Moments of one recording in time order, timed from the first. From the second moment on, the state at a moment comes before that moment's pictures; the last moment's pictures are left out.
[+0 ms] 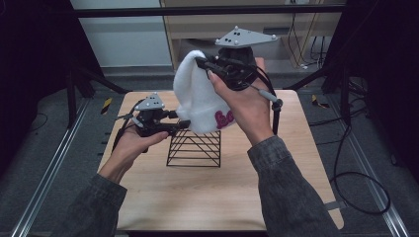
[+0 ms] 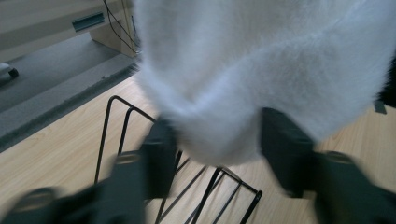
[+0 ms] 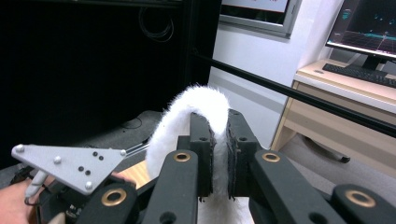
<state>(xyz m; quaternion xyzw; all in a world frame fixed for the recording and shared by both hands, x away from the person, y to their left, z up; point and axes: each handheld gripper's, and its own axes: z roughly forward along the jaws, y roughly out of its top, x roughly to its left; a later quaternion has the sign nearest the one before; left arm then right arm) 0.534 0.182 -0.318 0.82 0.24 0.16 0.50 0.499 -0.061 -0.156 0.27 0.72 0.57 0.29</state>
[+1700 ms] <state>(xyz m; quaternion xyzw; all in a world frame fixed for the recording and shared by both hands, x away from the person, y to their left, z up) 0.545 0.235 -0.318 0.79 0.32 0.23 0.47 0.556 -0.075 -0.231 0.35 0.73 0.53 0.25</state>
